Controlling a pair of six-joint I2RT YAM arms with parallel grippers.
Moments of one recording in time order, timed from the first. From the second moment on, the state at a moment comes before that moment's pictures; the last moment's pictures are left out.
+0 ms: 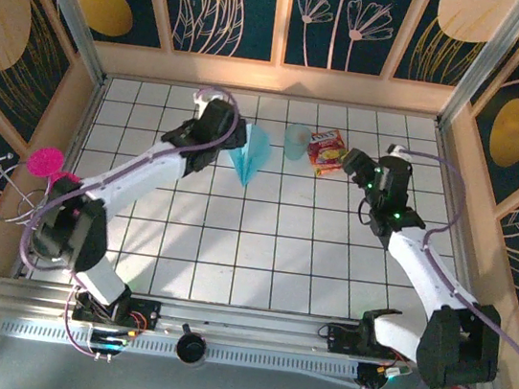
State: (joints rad) left arm -0.55 1.58 1.23 -0.31 -0.49 -0.54; right arm 0.24 1.15 0.75 -0.01 0.20 0.55
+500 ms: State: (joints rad) left arm -0.42 1.23 0.55 0.22 -0.73 -0.36; right arm 0.05 1.05 0.52 0.20 0.52 0.37
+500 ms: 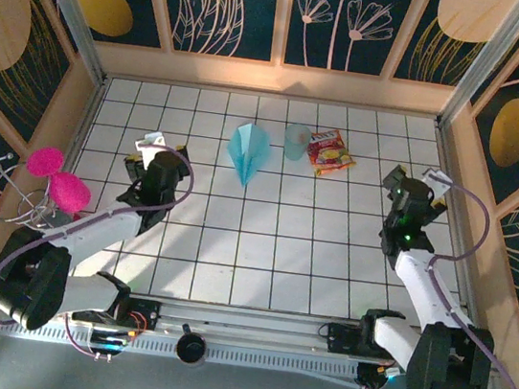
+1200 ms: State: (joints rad) left arm -0.12 1.42 0.33 0.82 -0.29 -0.04; right arm -0.03 1.31 0.23 0.87 0.27 0.18
